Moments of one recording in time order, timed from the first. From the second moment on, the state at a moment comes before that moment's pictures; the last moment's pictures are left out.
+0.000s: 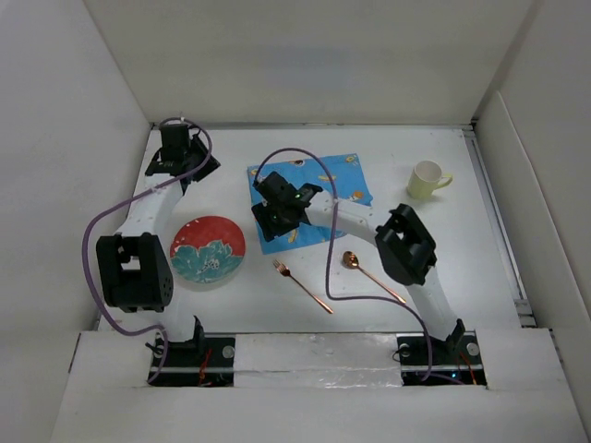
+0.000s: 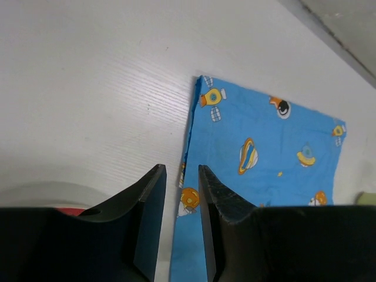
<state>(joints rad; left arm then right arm) -0.02 1.63 1.30 -0.36 0.08 -0.60 0.89 2.13 1.77 -0.59 0.00 0.35</state>
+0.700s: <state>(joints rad) 0.04 1.58 1.23 -0.32 0.11 -0.59 0.99 2.33 1.96 -0.75 0.13 0.33</state>
